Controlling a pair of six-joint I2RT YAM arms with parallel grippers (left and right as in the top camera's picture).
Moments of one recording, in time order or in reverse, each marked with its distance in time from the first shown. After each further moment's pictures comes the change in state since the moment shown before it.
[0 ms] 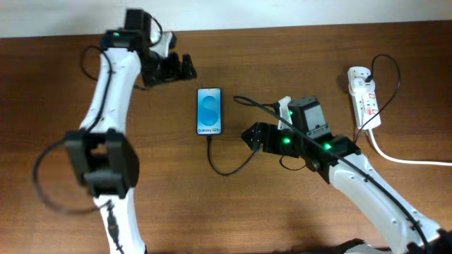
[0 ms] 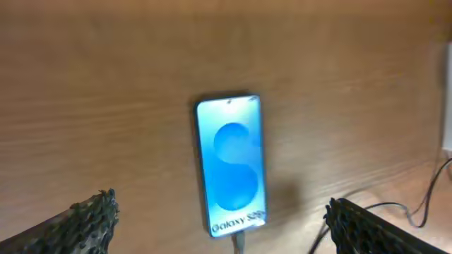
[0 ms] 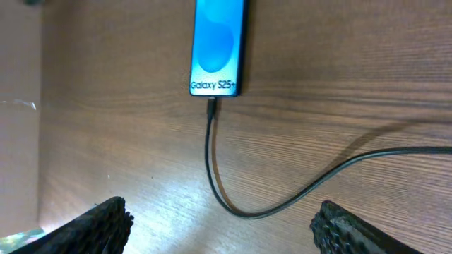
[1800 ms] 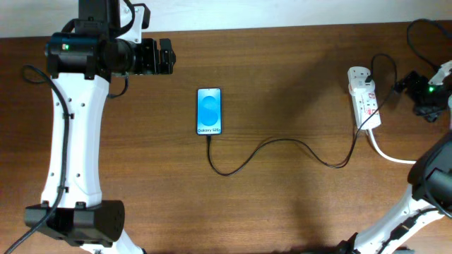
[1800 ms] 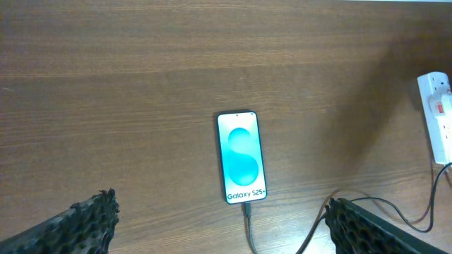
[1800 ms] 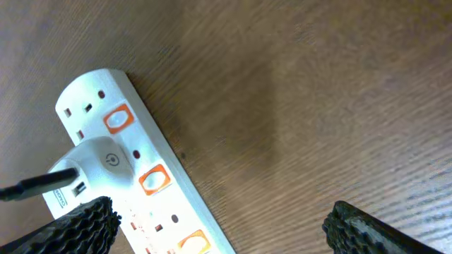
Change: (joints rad) left arm -0.005 -0.389 0.006 -0.111 -0.188 0.003; right arm -0.977 0.782 0.866 -0.390 0.102 -0.427
